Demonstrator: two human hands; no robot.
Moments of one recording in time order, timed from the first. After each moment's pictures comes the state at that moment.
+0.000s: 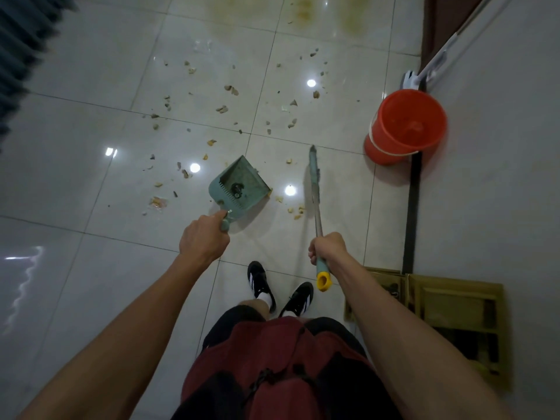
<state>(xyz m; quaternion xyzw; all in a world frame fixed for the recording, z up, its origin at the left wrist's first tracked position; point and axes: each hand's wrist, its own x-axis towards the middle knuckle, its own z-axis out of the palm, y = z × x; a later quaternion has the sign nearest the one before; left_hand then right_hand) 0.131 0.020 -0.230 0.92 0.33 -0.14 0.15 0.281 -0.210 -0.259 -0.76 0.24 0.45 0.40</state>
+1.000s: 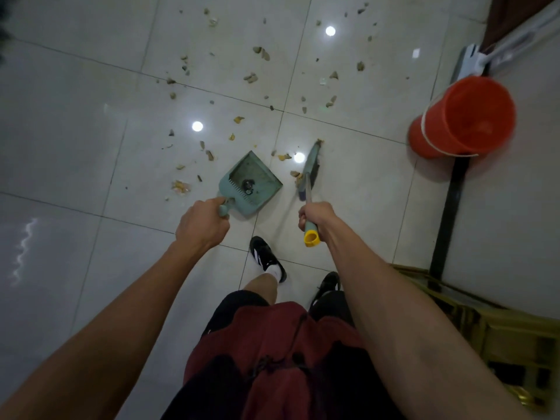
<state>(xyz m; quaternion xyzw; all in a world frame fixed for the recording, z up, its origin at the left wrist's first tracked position) 0.133 0.264 -0.257 0.85 0.40 -0.21 0.26 0.307 0.081 -0.305 -0.69 0.31 0.50 0.42</state>
